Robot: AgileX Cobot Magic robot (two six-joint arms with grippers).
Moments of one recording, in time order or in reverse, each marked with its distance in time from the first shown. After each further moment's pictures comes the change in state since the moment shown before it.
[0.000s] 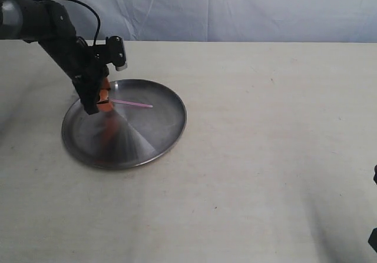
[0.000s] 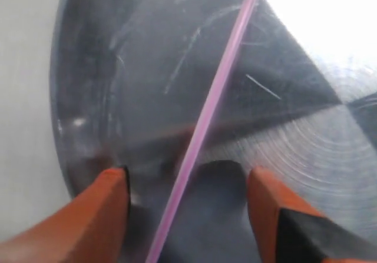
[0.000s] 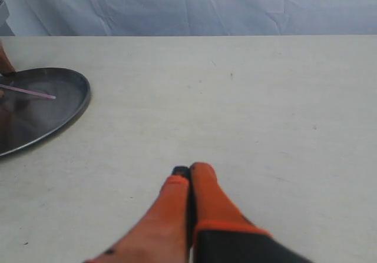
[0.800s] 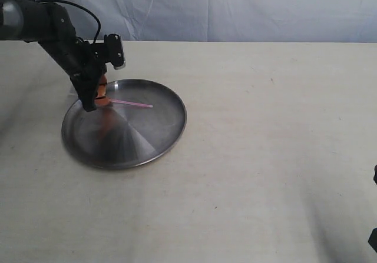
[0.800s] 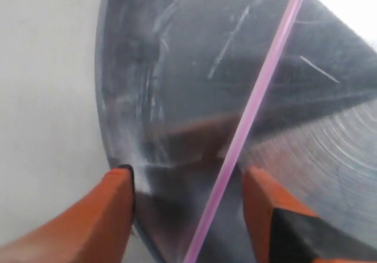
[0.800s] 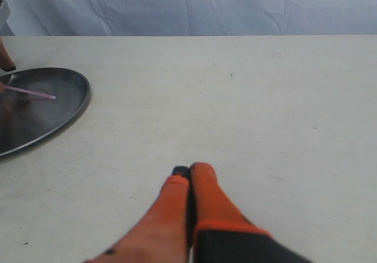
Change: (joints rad) left arm 0.000 0.004 0.000 0.079 -0.075 -0.033; right arm 0.000 0.000 0.000 0.000 0.000 0.000
